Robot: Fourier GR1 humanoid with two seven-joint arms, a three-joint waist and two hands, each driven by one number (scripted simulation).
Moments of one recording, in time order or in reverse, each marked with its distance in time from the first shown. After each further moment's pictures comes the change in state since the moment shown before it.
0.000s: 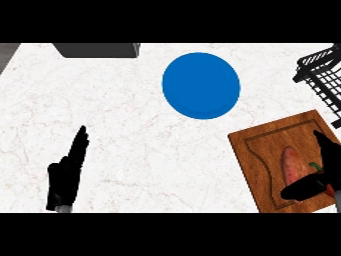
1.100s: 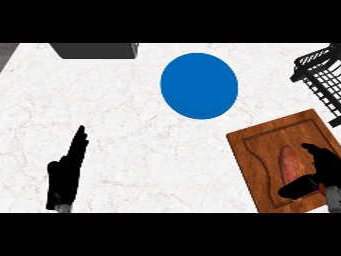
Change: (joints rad) left arm -0.002 -0.020 0.028 0.009 -0.019 -0.008 0.008; right arm 0.019 0.090 -0.057 0.137 -0.012 0.061 -0.051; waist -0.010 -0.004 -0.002
